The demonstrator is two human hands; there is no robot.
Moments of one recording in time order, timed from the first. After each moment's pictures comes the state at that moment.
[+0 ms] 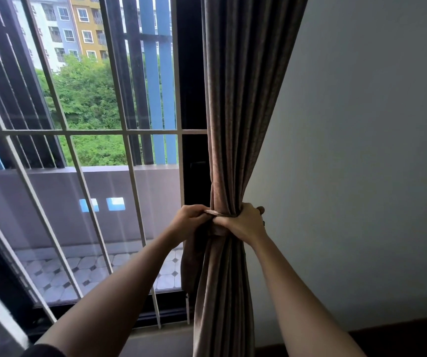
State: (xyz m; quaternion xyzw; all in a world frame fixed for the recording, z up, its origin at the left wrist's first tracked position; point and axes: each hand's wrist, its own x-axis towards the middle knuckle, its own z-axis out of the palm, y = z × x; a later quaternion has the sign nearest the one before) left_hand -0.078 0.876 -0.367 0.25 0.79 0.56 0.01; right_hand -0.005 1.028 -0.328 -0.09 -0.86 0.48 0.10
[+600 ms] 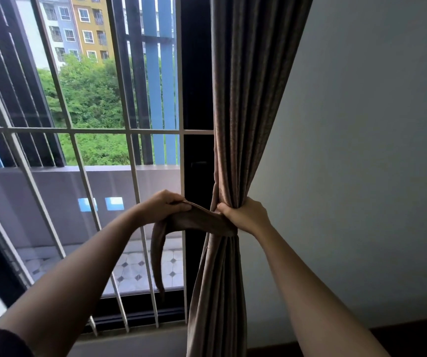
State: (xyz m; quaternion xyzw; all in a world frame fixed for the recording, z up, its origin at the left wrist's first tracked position) left_hand -0.091 0.815 -0.315 0.35 0.88 0.33 0.01; right_hand 0.011 1.029 -0.295 -0.10 -0.91 0.40 0.07
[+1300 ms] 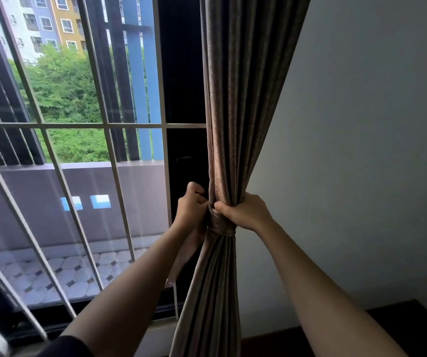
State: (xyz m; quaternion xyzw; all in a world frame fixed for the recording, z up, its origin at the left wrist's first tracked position) left_hand -0.070 0.927 -0.349 0.14 0.84 0.51 -0.10; right_hand 0.017 1.054 -0.297 -0.08 -0.92 0.38 0.08
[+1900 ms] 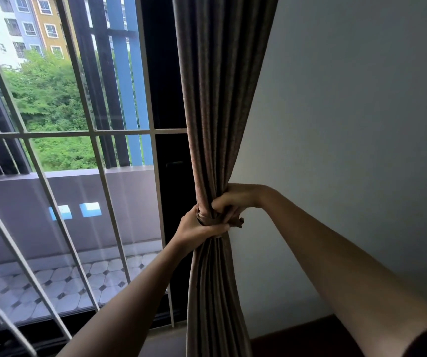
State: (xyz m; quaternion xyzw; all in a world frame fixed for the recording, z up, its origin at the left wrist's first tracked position) left_hand -0.052 0.929 -0.374 0.27 0.72 0.64 0.04; right_hand -0.012 1.071 -0.249 0.07 -0.90 0.38 -0.19
